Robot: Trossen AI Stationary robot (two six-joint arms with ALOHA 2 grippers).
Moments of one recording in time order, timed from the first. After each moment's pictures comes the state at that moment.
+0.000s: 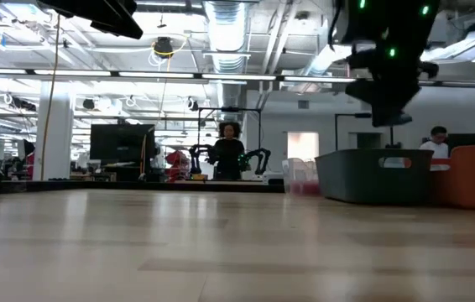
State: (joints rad) left arm -0.35 1.01 0.83 -0.39 -0.28 0.07; right arm 0.06 1.43 1.05 -1.19 0.77 0.96
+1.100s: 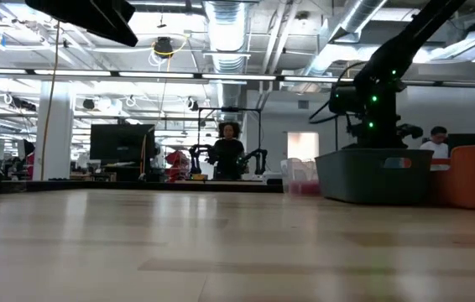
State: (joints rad) left arm -0.35 1.01 0.83 -0.43 -0.28 0.09; right arm -0.80 1.56 0.89 -0.63 0.55 0.42
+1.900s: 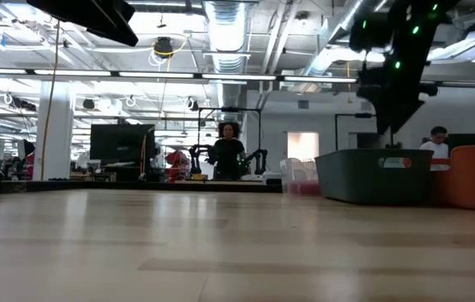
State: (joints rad) left arm -0.35 1.02 0.83 -0.43 -0.28 0.07; right arm -0.58 1.18 0.89 -0.91 0.47 0.44
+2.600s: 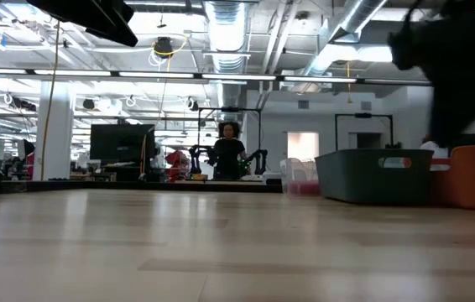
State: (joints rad) left arm -0.35 1.01 0.83 -0.43 -0.28 0.04; right arm 0.41 1.32 0.89 -0.93 0.35 1.19
